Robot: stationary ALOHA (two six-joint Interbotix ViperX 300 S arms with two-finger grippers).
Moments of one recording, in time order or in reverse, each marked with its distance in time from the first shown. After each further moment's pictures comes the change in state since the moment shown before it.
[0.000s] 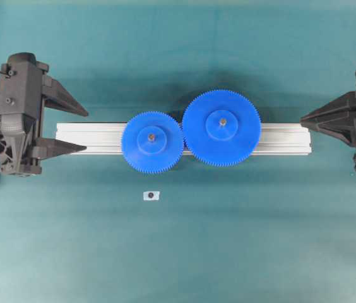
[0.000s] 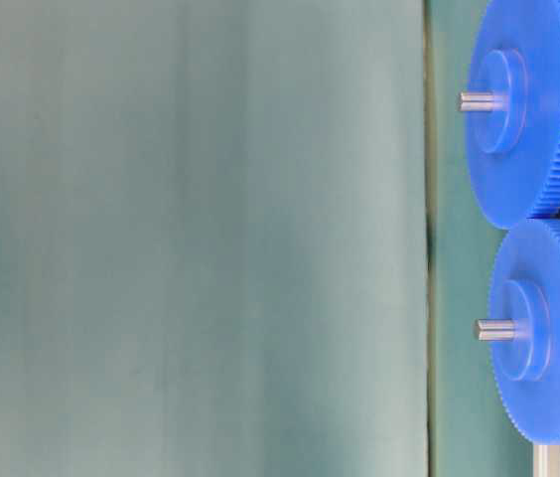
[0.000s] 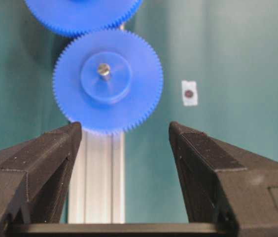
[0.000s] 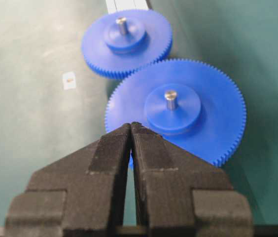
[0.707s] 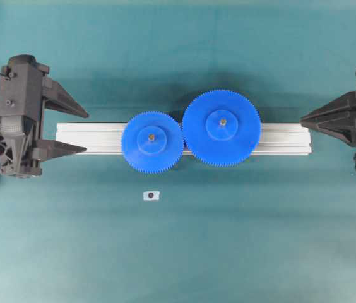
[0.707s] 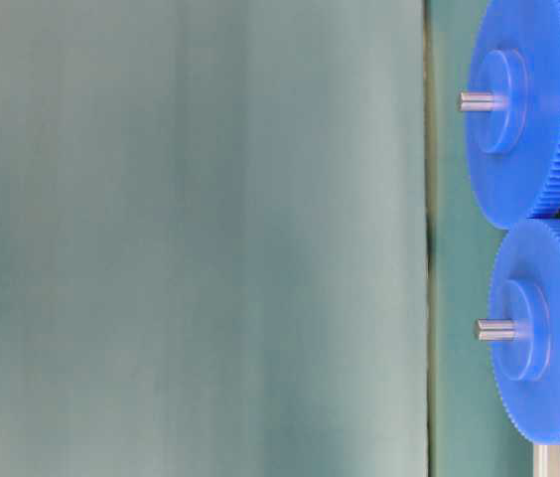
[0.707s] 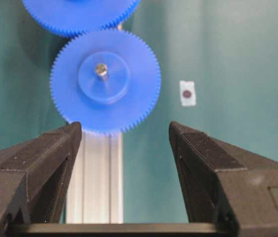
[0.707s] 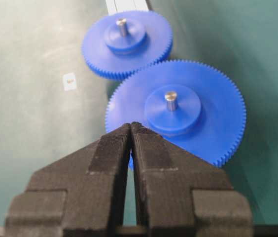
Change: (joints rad) left arm -0.006 0.000 0.009 0.000 -0.014 -0.002; right arm 0.000 -0.002 0.000 0.000 0.000 0.003
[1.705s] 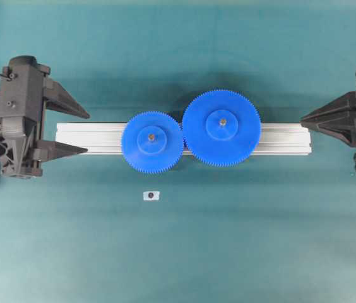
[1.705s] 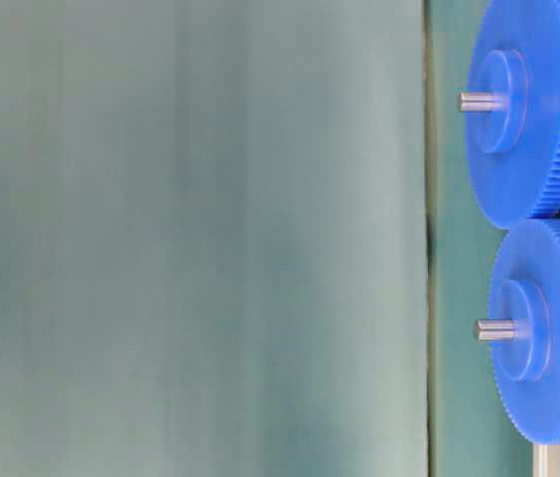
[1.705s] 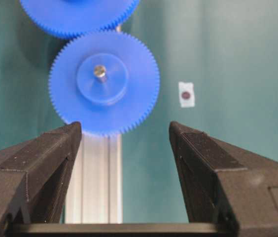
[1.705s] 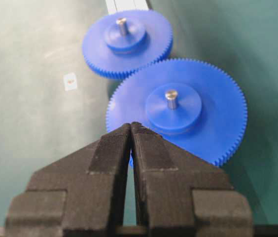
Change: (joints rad) left arm -0.003 0.008 0.000 0.000 -0.006 0.000; right arm 0.000 0.000 0.003 0.000 -0.003 0.012
